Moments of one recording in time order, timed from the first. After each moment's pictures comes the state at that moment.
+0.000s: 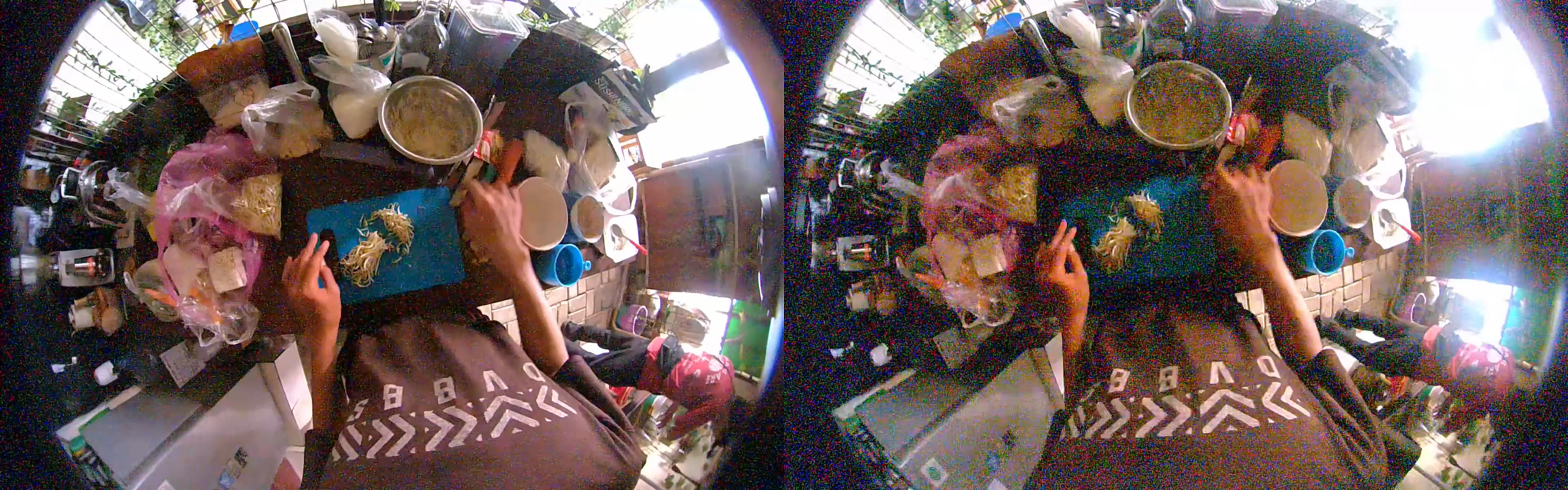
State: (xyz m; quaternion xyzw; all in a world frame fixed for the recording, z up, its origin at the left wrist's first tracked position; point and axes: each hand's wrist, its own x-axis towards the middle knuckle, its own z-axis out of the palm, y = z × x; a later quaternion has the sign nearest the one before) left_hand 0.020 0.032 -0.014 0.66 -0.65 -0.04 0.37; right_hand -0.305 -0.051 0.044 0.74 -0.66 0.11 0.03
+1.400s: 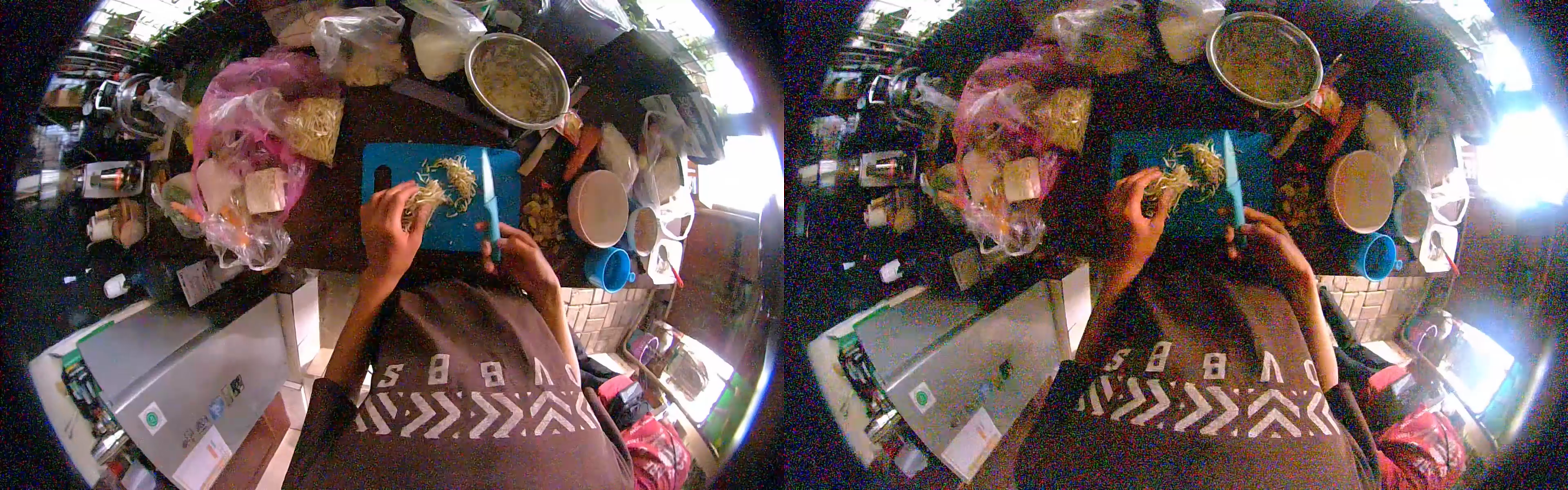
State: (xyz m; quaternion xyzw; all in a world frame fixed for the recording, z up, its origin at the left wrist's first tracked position) left_hand -0.022 0.031 -0.014 0.62 -0.67 -0.13 0.39; right_hand -0.296 0.037 0.008 0.22 -0.39 0.31 -0.84
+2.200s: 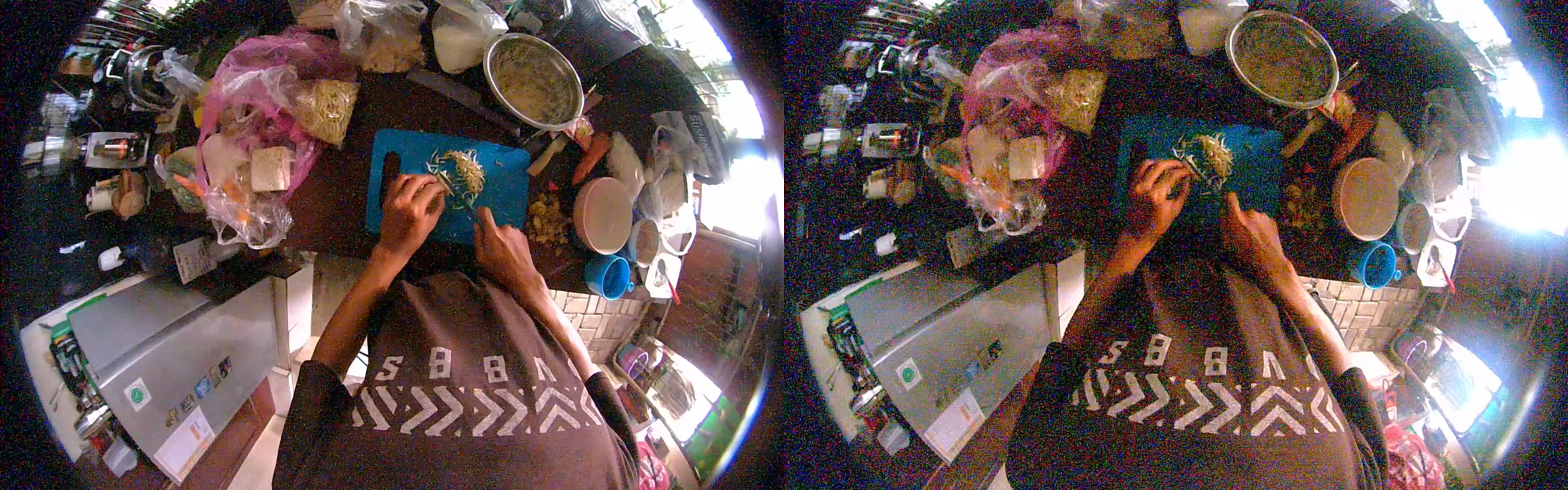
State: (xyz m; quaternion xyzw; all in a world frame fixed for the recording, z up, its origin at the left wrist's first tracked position) left_hand -0.038 0.019 -0.049 0.57 -0.72 -0.08 0.39; right_hand -0.258 0.031 -0.003 0.81 -0.53 0.04 -0.25
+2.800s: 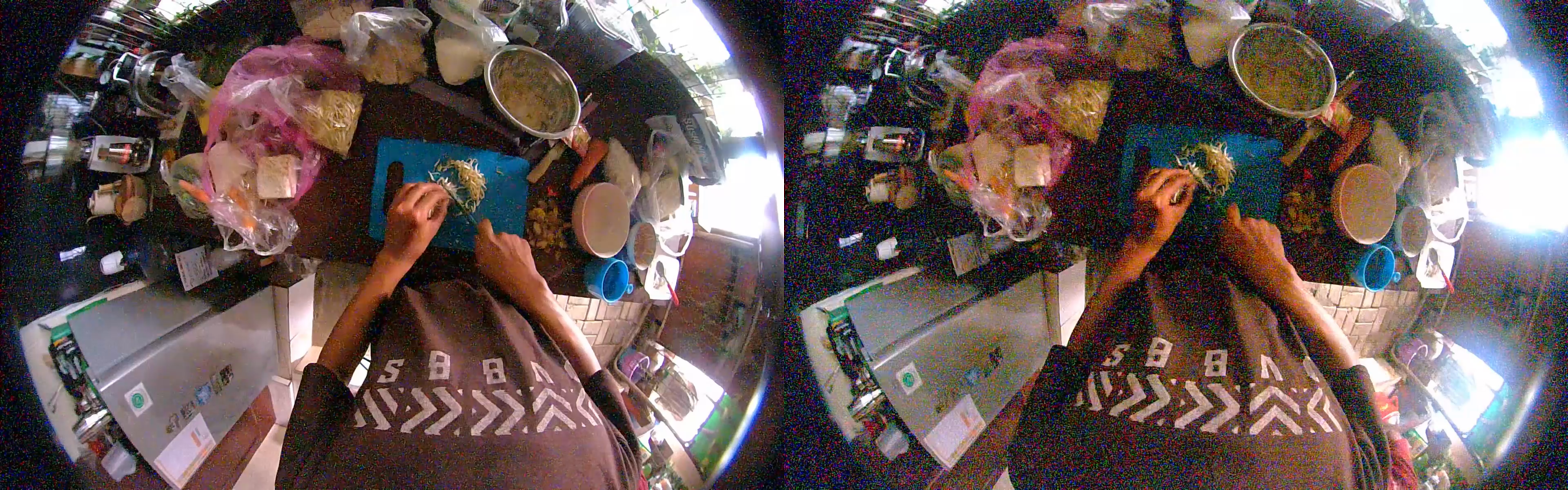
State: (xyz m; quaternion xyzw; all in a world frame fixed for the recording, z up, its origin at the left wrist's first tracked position) left_hand -0.041 0.016 -0.052 0.56 -0.70 -0.10 0.44; right_hand -0.252 0.029 0.009 0.83 -0.53 -0.06 -0.20
